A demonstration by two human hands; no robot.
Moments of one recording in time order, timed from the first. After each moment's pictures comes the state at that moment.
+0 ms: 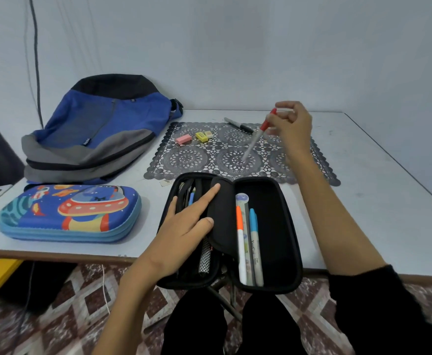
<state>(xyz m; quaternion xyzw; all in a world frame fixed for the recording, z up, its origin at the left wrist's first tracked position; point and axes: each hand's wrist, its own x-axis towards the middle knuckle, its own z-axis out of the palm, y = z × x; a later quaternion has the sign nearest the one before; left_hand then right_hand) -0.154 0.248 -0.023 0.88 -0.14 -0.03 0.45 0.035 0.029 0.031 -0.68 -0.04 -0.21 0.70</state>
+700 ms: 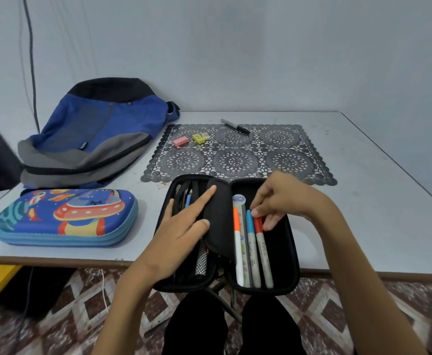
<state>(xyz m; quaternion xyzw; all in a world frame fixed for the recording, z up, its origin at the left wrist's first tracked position) -0.154 0.248 -0.024 0.88 -0.14 -0.03 0.44 -0.072 0.021 0.016 -0.88 -0.09 0.22 0.41</state>
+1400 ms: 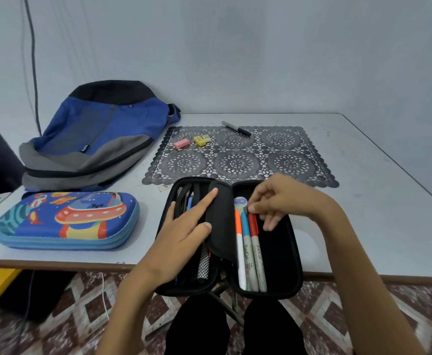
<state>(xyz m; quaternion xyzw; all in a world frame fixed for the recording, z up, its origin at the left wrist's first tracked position) -0.155 0.247 -0.024 0.88 -0.14 -0.03 0.45 -0.070 0.021 0.018 -0.87 -0.13 0.23 0.42</state>
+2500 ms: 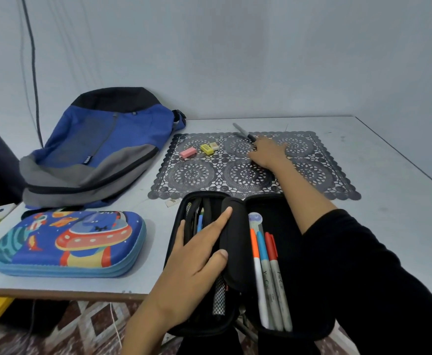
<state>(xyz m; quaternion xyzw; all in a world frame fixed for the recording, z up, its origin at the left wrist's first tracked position) -0.155 0.250 -0.026 0.89 -0.17 -0.02 0.43 0.145 0.063 -0.024 -0.99 -0.04 -0.05 0.13</state>
